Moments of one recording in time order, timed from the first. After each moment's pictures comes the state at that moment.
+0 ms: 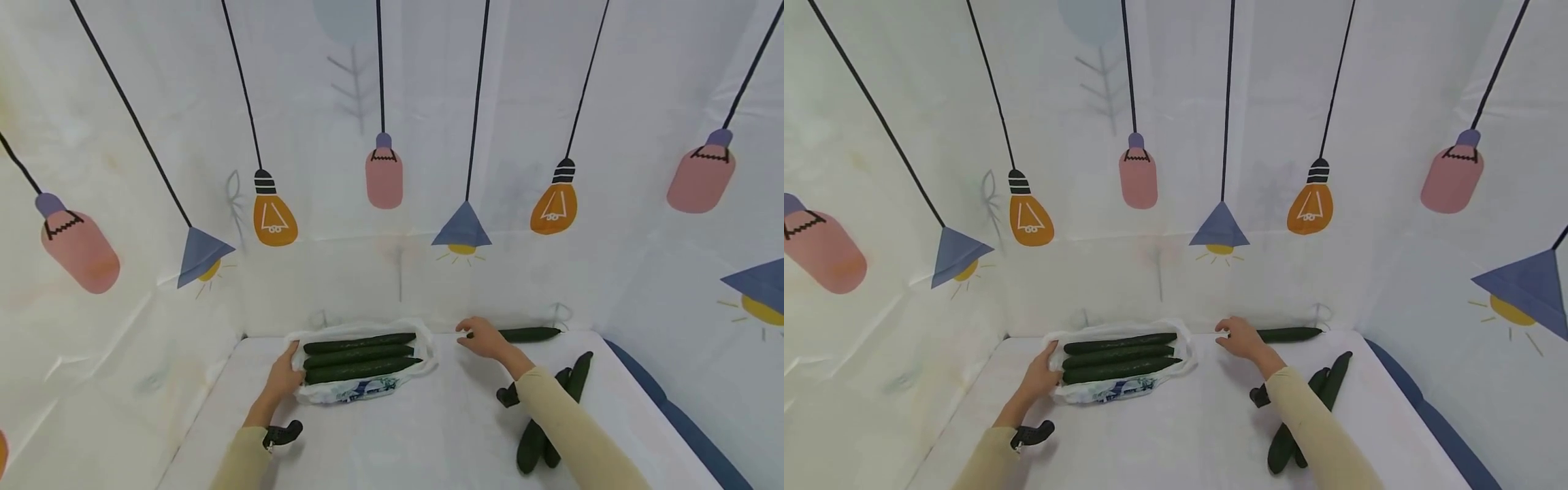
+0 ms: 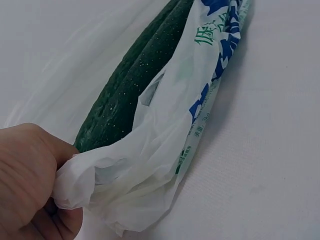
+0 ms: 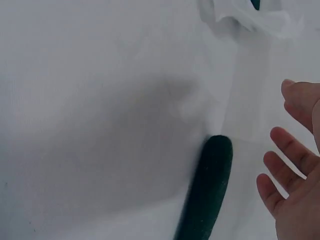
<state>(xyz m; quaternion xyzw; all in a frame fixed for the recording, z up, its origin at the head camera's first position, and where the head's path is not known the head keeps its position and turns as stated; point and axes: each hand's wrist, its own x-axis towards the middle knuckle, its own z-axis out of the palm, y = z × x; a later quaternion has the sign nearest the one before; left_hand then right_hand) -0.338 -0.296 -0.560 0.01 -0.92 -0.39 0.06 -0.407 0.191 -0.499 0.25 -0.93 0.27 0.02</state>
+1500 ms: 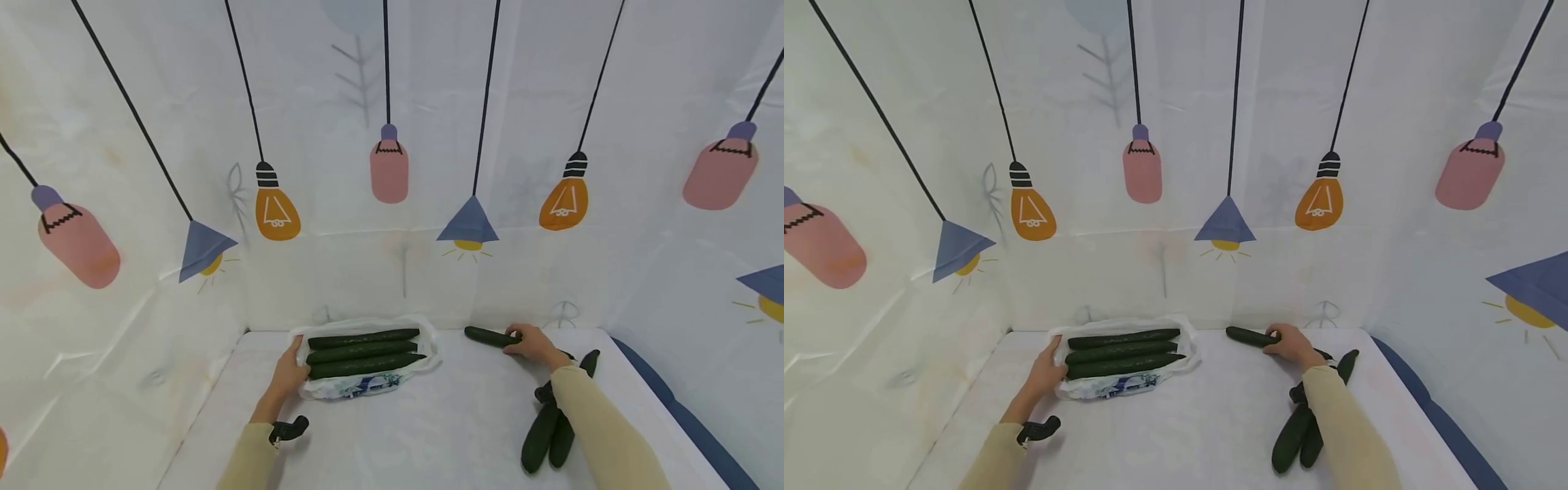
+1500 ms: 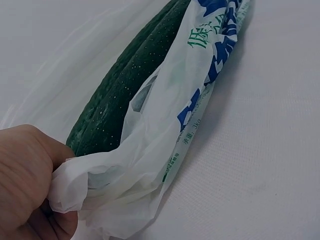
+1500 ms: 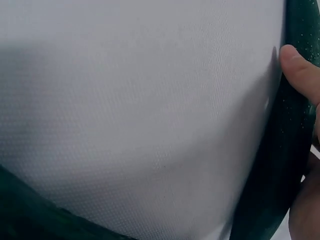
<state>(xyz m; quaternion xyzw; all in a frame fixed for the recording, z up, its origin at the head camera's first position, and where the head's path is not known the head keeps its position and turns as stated) -0.342 -0.292 -0.568 0.03 -0.91 -0.41 0.06 -0.434 0.299 -0.542 0.16 -0.95 0.28 -0.03</state>
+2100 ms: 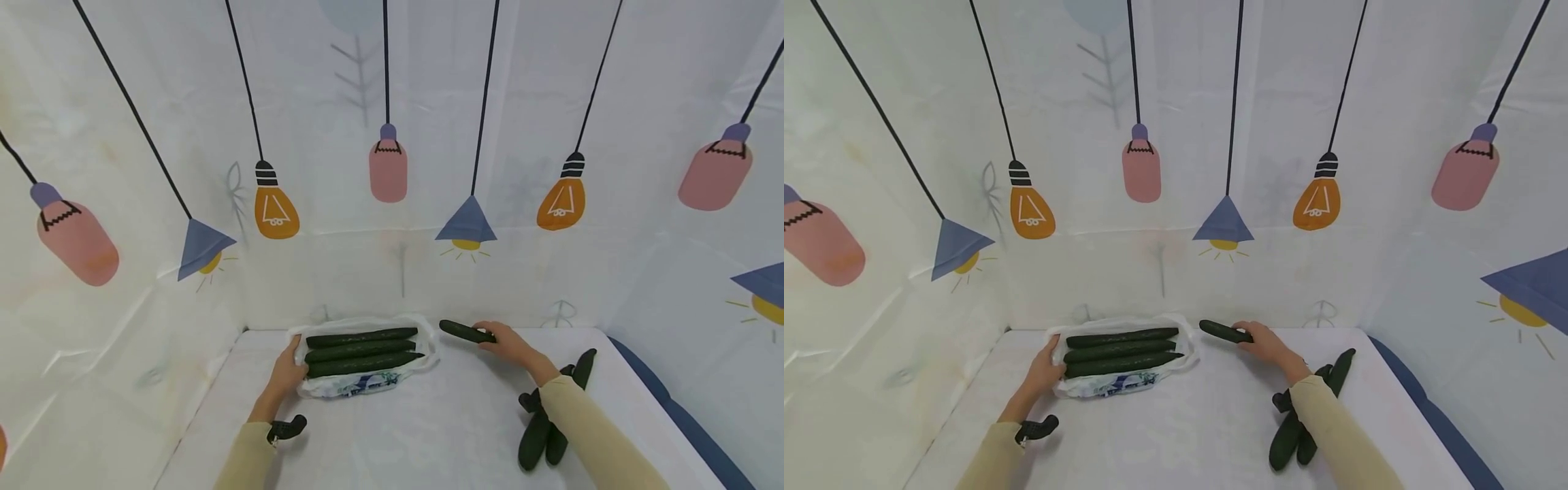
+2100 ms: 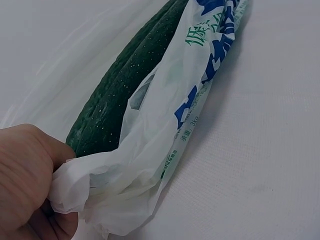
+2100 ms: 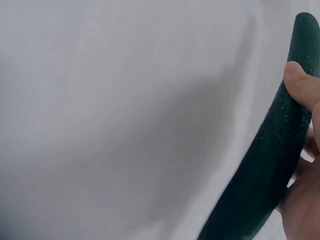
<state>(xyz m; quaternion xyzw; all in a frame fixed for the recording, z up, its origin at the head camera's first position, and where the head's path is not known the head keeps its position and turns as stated) -0.340 -0.293 -0.568 0.03 -0.91 -0.42 0.06 -0.410 0.239 -0.522 0.27 -0.92 0.29 0.01</state>
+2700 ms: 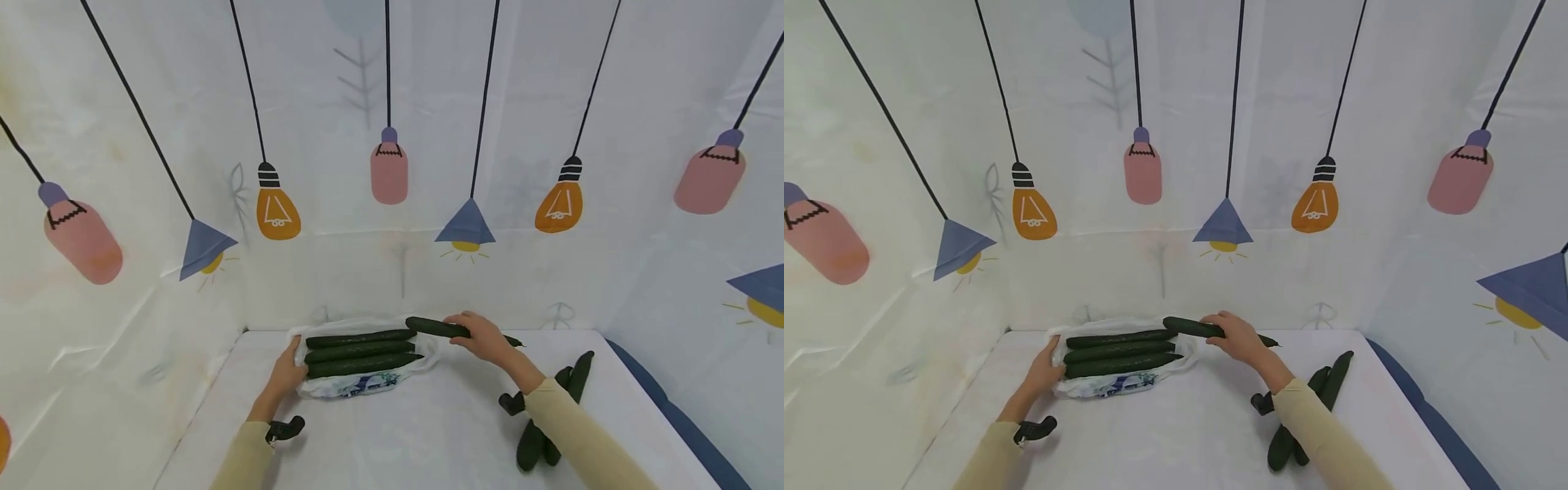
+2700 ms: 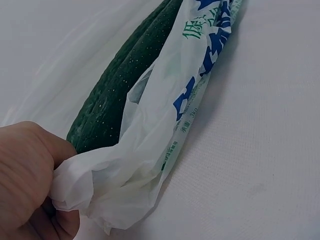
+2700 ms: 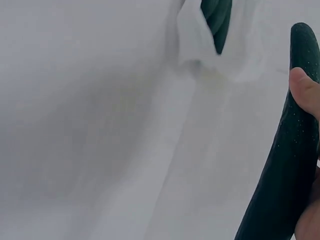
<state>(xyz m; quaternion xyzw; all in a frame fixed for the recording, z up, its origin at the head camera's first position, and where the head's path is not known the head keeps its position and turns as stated) -0.339 -0.294 -0.566 0.03 -0.91 -0.41 0.05 -0.382 0.175 -0.476 0.35 -0.89 0.24 0.13</state>
